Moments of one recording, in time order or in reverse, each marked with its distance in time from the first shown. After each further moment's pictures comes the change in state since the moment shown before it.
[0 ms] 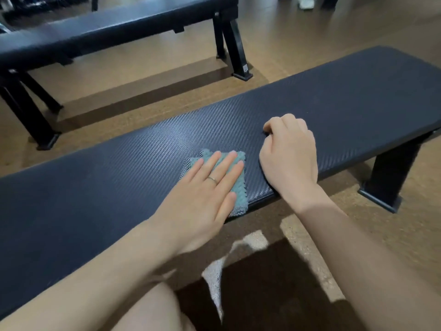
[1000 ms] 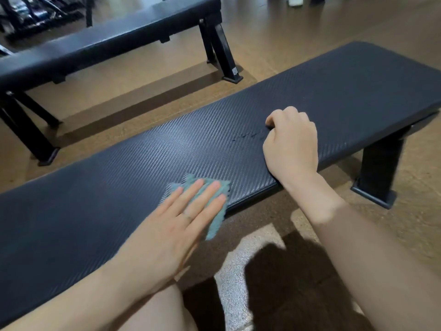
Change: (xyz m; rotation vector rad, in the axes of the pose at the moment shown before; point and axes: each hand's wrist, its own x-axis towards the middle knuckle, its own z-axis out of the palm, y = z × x) left_hand -0.026 0.012 0.008 0.233 0.052 0.242; right_hand 0.029 0.054 -0.021 -0.010 -0.042 0.083
